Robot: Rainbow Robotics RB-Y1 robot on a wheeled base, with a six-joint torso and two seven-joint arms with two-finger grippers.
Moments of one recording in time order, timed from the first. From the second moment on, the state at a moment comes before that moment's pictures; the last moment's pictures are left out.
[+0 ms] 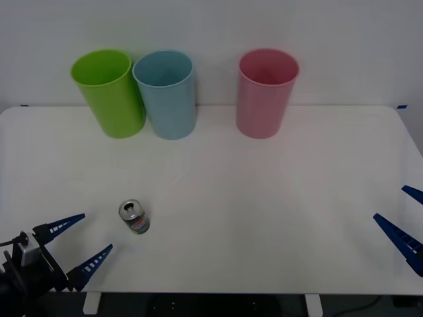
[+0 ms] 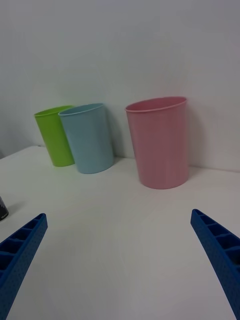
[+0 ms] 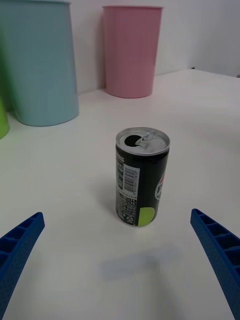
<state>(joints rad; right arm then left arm) 0.35 -0.40 -0.52 -1.66 0.96 -1.22 0.00 0.20 0.38 0.33 -1.31 -1.13 -1.18 -0.38</state>
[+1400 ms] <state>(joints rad) 0.35 -0.40 -0.52 -1.66 0.96 -1.22 0.00 0.00 0.22 0.31 -1.14 -1.25 -1.12 -0.47</state>
